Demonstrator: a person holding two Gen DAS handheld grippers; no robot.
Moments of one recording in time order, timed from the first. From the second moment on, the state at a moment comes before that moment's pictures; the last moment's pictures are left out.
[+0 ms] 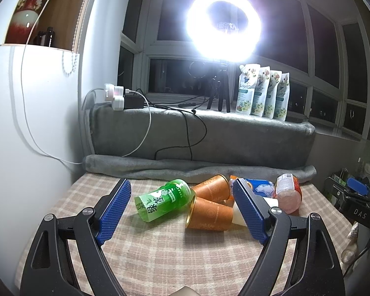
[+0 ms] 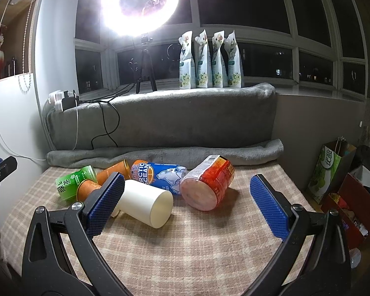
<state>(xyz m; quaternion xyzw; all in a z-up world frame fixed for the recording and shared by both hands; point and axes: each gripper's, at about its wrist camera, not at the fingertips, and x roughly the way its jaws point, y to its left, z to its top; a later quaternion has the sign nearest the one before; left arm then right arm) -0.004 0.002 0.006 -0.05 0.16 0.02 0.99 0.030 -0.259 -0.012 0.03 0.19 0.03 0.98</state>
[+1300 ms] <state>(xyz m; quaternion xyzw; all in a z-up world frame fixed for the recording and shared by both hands) -0.005 0.002 0.012 -0.03 0.15 0.02 0.99 0.030 -0.261 -0.014 0.03 0.19 0.03 0.98</state>
